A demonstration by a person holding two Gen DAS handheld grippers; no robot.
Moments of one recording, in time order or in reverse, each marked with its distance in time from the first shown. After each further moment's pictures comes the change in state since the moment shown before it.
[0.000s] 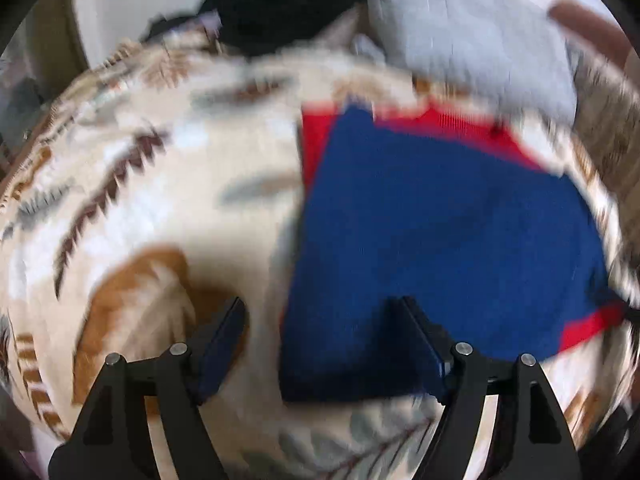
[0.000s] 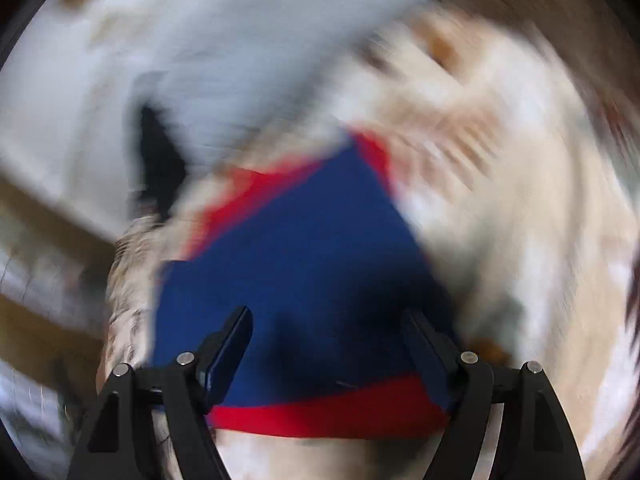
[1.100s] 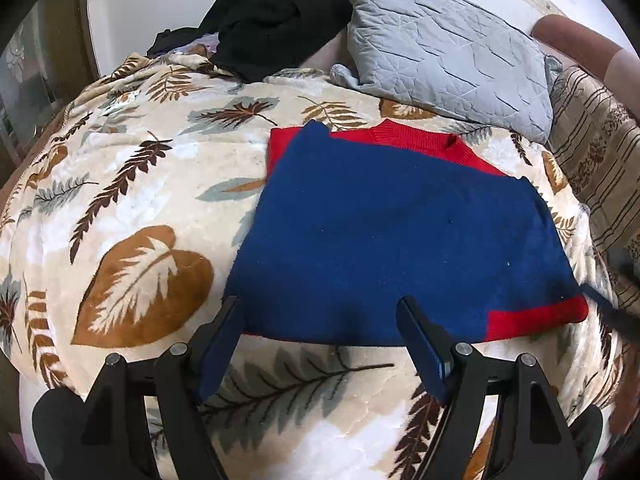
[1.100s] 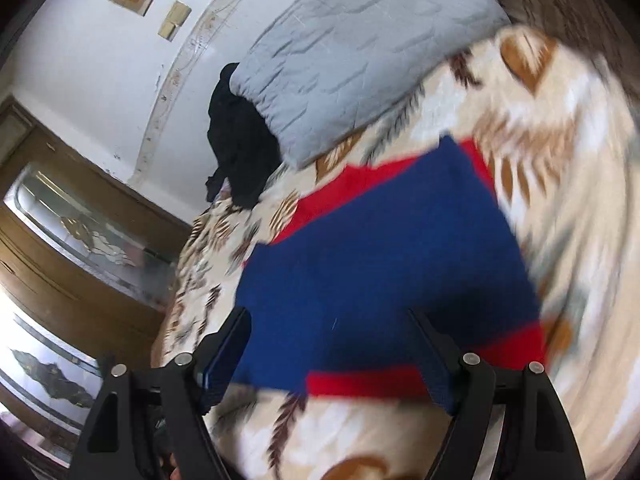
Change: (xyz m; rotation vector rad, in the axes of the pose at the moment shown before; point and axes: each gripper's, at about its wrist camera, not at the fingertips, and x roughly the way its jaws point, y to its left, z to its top) left arm -0.056 -0.042 -0.024 -0.050 -0.098 -0.015; right arm -0.037 0.054 -0.026 -0.158 0.012 0.269
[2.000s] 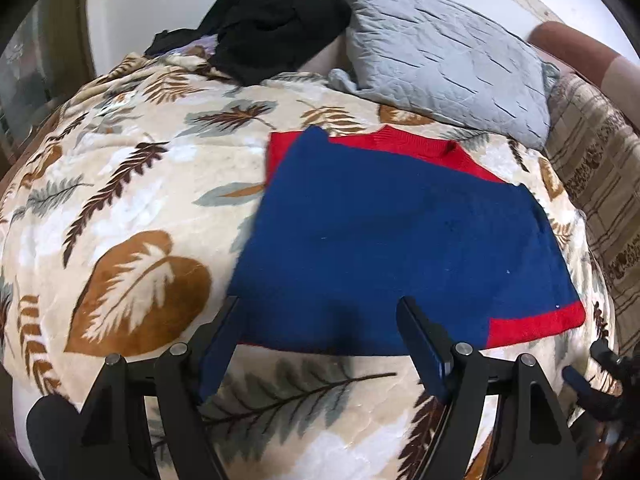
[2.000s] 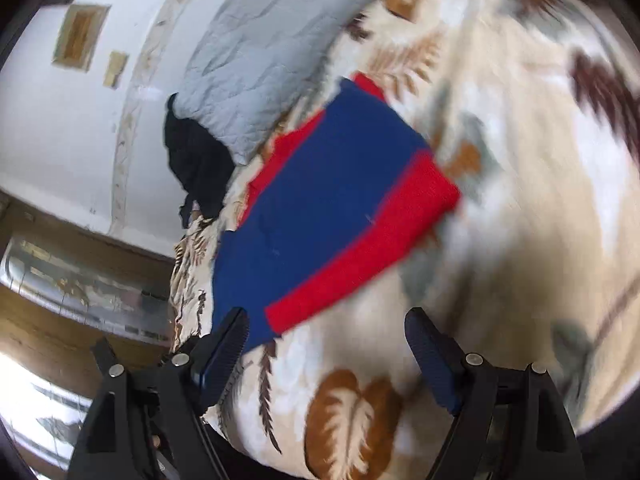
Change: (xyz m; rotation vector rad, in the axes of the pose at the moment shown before) left arm 0.007 0.003 0.003 0.004 -0.019 -0.026; right arm -0.029 -0.054 -0.082 0.263 -0.041 -0.058
